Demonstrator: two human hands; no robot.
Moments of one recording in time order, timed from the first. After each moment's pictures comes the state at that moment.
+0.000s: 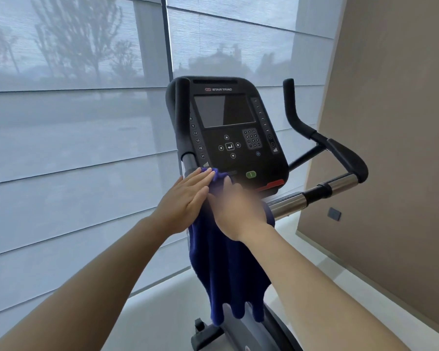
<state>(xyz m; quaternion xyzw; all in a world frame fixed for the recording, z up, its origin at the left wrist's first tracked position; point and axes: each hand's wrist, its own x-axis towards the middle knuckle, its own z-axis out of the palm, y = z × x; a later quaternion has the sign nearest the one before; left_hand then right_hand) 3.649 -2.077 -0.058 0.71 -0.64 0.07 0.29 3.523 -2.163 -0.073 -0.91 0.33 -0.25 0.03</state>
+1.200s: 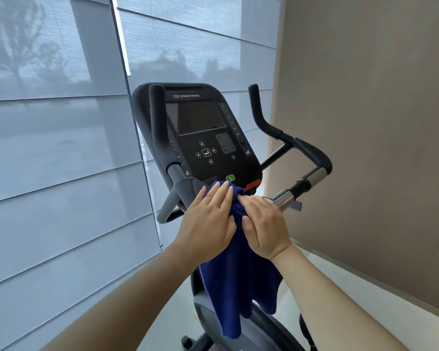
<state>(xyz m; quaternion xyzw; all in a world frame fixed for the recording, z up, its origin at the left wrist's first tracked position) 3.624 -2.085 -0.071 0.63 -0.72 0.24 0.15 3.486 -2.177 -0.114 -0.86 0.25 -0.43 -0.05</state>
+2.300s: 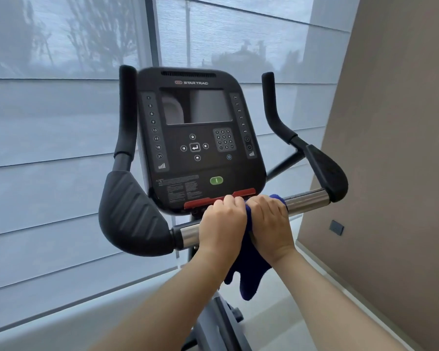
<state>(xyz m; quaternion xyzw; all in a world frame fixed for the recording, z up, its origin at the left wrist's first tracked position) 3.468 -2.244 -0.089 0.82 -0.48 0.32 0.05 3.409 -2.353 -0.135 -0.87 0.17 -0.43 -0.18</state>
